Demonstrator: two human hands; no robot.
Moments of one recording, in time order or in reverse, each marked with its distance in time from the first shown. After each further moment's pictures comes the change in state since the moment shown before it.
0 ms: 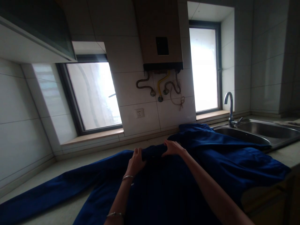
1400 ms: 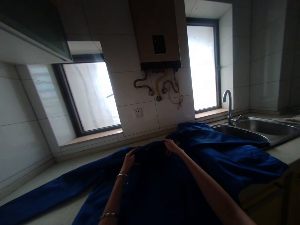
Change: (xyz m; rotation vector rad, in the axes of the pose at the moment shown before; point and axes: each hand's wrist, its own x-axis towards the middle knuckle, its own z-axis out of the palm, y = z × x) left_hand 0.013 -0.029 -0.005 -0.786 -0.083 -0.356; right_hand 0.022 0.013 0.036 0.919 -0.040 0.326
